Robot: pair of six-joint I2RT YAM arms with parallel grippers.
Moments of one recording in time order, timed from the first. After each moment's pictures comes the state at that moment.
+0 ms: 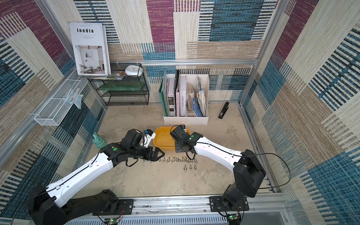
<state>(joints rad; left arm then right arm) -0.61 1.17 0.94 -0.64 0.34 -0.43 0.82 1.60 1.20 -0.72 0.25 0.58</state>
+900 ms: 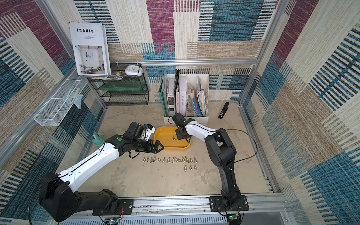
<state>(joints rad) -0.52 1.33 1.03 -0.66 0.36 -0.39 0.61 2.07 1.54 -0.67 0.21 0.25</state>
